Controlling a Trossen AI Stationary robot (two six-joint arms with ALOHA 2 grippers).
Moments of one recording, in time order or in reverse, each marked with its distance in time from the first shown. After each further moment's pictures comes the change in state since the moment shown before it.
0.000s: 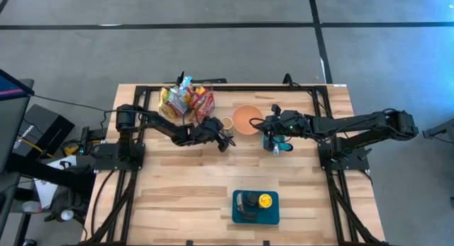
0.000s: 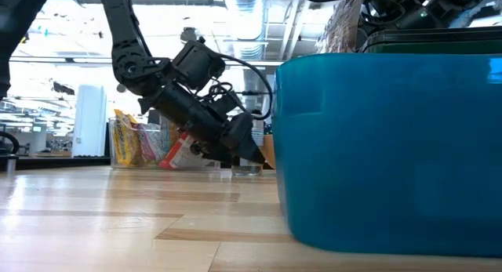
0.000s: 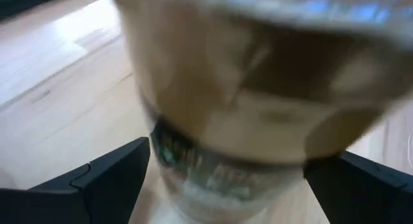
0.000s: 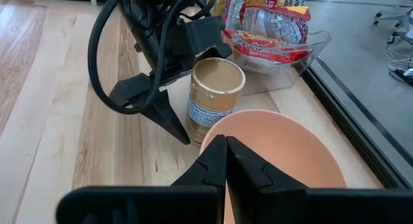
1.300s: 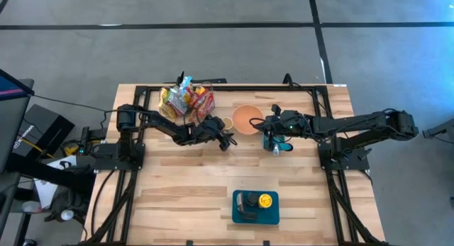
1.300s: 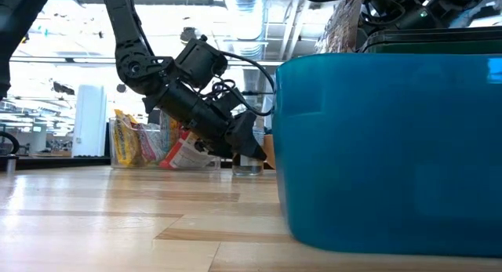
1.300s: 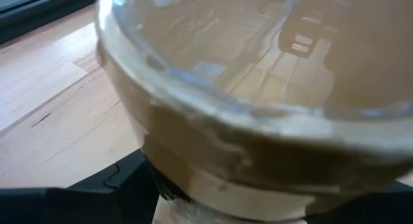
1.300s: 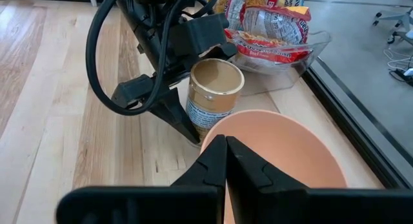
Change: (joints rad) left arm 0.008 0.008 0.024 0.011 -0.001 0.045; right arm 0.000 0.000 0.000 0.002 0.000 0.003
